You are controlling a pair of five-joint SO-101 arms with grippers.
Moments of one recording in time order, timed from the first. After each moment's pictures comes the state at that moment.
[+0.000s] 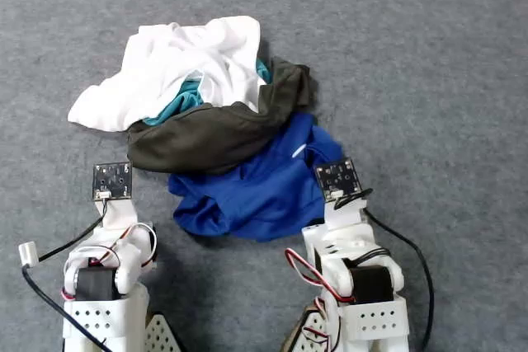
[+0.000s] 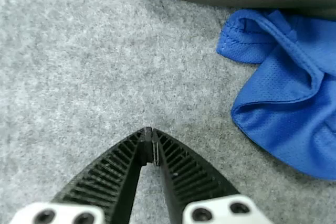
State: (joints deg) left arm -5.3 -103.3 96.2 72.2 -7.1; right arm -9.0 -103.6 97.1 74.2 -1.5
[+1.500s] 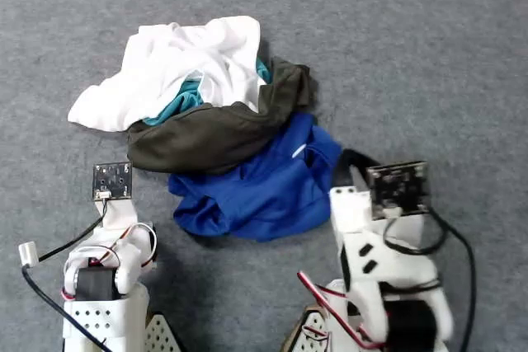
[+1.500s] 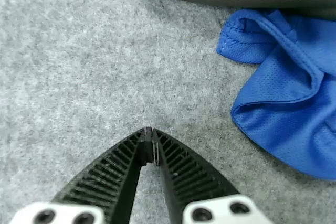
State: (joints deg) left arm -5.3 -103.3 96.2 72.2 -7.1; right arm -4.4 -94.7 57.8 66.8 -0.8
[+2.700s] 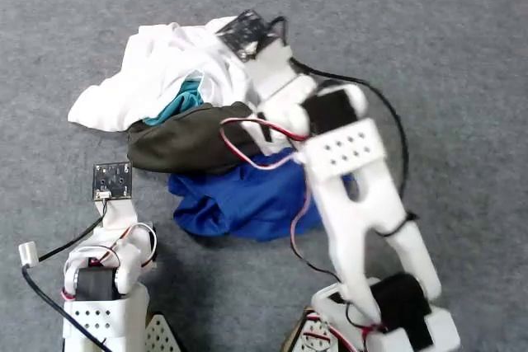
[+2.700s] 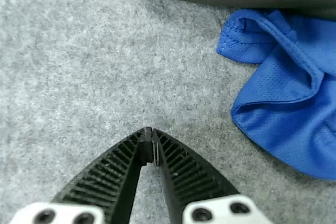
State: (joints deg) left arm -5.3 -103.3 96.2 72.2 -7.1; right arm -26.5 -13.8 7.3 78.6 8.8
